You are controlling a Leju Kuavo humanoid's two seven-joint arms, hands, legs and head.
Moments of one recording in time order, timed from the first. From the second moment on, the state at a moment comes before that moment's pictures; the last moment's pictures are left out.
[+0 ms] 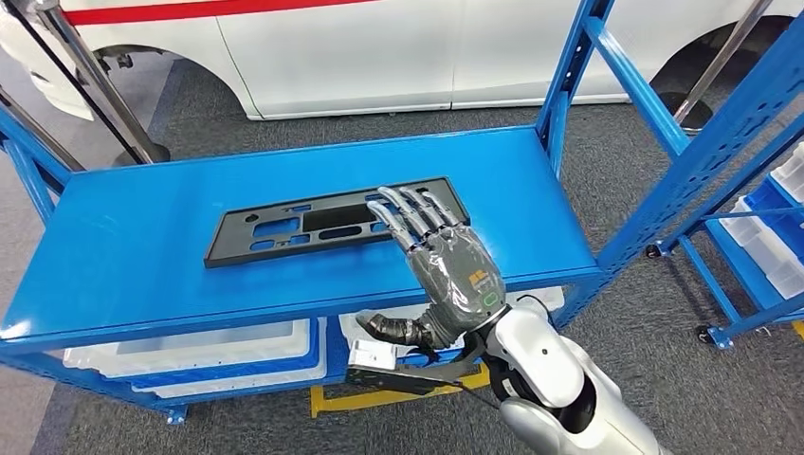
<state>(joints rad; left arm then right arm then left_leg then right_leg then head) 0.01 0.01 -0.46 -0.13 0.07 -0.14 0.12 -0.49 -0.19 0.83 -1.66 1.07 0.07 0.04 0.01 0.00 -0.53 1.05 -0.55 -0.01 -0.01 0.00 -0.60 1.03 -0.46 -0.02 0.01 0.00</state>
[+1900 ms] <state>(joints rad) 0.01 0.02 -0.51 -0.13 0.06 -0.17 0.13 -0.59 0.07 0.87 -1.25 0.89 0.14 0.06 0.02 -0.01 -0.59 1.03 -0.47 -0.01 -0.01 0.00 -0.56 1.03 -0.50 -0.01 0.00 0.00</state>
